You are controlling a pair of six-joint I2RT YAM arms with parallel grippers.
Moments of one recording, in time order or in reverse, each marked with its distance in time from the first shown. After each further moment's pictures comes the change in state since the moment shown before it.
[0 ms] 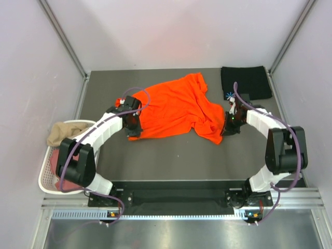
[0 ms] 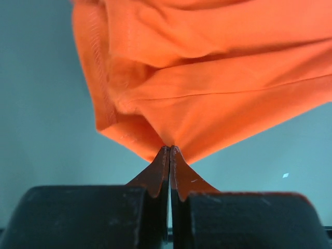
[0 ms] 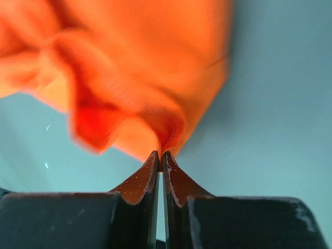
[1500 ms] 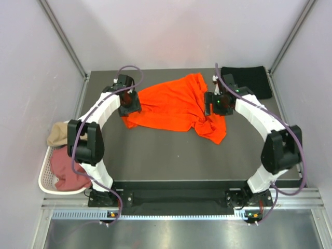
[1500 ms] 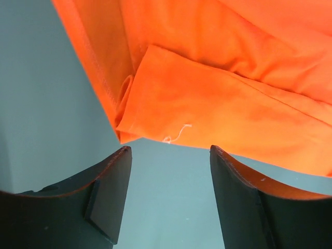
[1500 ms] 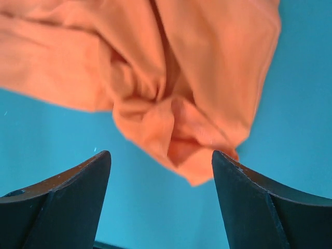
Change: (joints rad) left arm 0.163 0.260 0.357 -0.004 -0.020 0.093; right arm 0.247 0.053 0.406 -0.140 0.255 -0.060
